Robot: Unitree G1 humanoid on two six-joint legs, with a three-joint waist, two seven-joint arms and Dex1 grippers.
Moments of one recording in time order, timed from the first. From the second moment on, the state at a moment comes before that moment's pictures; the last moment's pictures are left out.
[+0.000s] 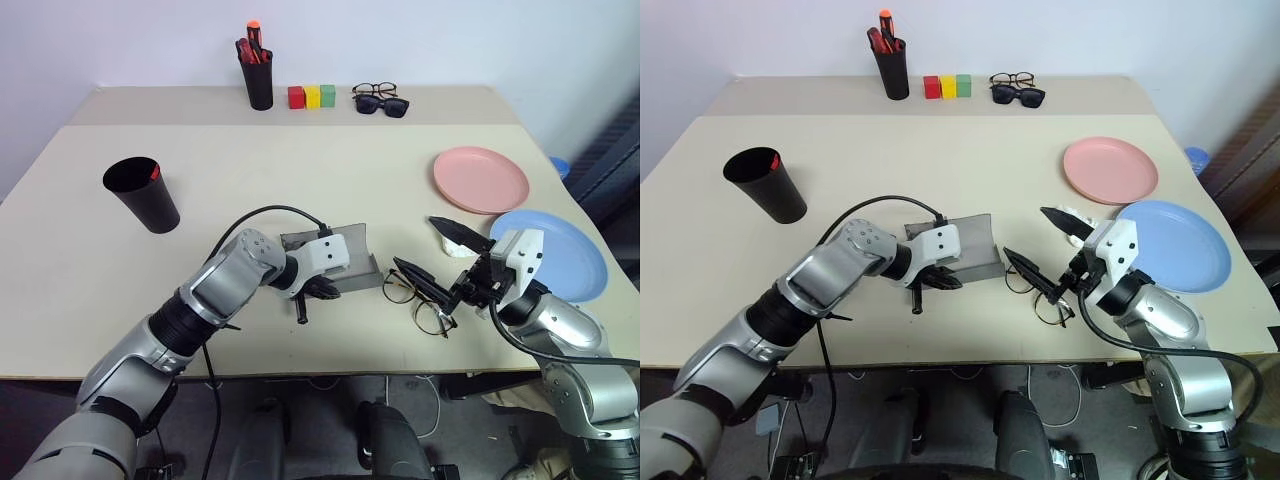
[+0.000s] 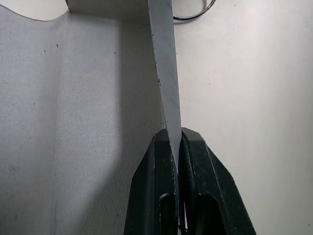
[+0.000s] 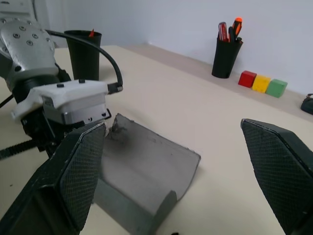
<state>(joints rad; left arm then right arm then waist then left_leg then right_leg) -0.77 0.52 -0.57 -0.12 -0.08 0.88 -1.03 -0.01 -0.55 -0.17 -0.46 0.52 0.22 0.71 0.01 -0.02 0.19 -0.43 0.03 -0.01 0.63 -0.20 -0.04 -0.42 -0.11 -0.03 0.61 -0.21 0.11</state>
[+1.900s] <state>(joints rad) -0.70 0.52 -0.31 -0.01 -0.17 0.50 -1.12 0.35 -0.66 -0.42 -0.58 0.61 0.31 0.84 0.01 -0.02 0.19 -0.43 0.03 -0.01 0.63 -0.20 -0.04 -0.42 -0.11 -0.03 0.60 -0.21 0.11</state>
